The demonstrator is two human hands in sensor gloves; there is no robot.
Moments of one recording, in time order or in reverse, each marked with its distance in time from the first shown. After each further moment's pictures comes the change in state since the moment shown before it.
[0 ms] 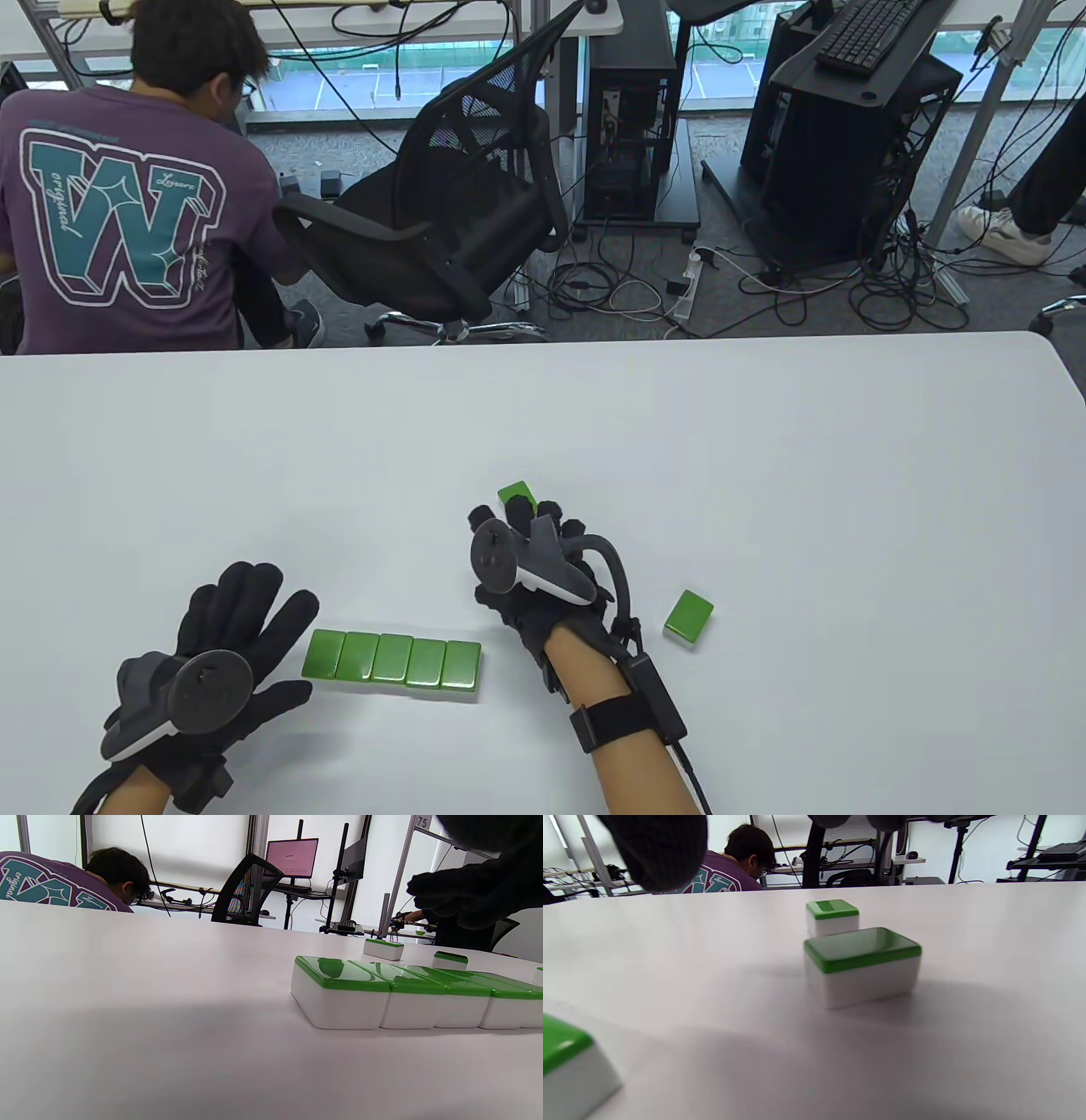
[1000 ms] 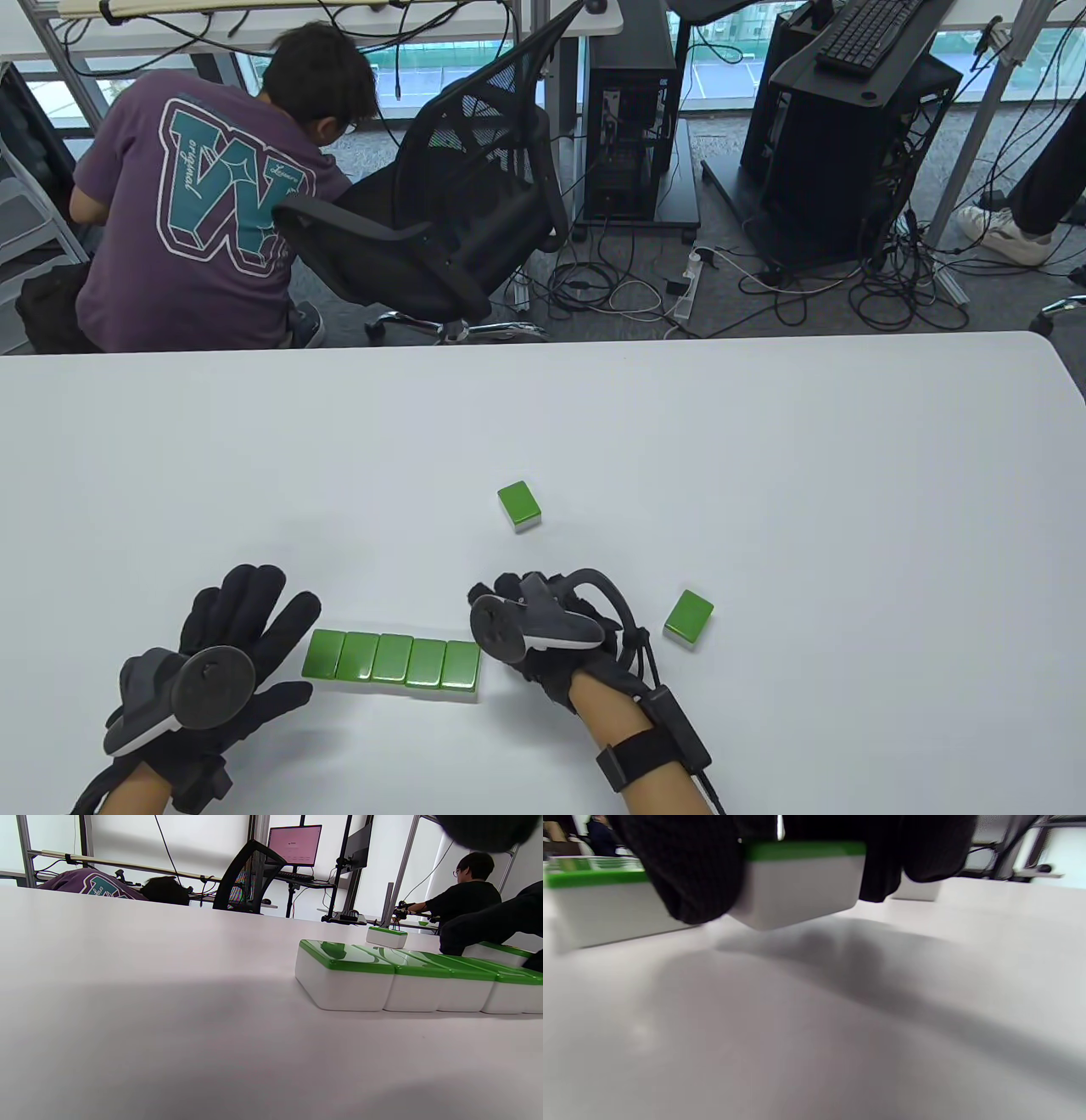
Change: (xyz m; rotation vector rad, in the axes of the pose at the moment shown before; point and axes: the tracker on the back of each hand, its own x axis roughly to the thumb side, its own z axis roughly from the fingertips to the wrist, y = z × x) left_hand 0.000 -0.003 -0.002 -0.043 0.006 0.003; right_hand 0.019 0.044 0.043 0.022 -0.446 0.137
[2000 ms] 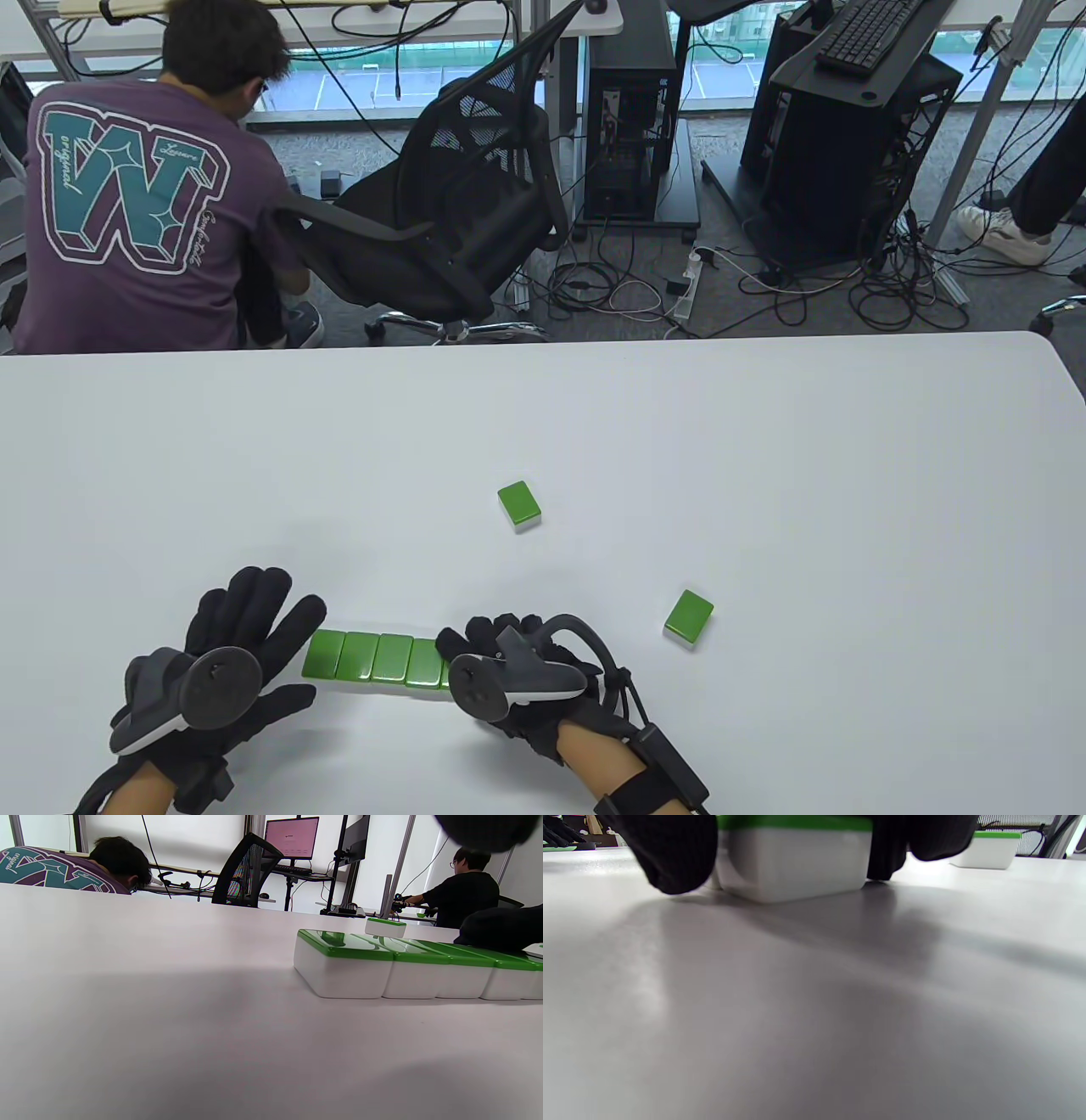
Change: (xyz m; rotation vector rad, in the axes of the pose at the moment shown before) left_hand 0.003 -0.004 -0.002 -0.022 -0.007 -0.016; right_hand 0.031 0.017 0.009 0.035 -0.031 0.009
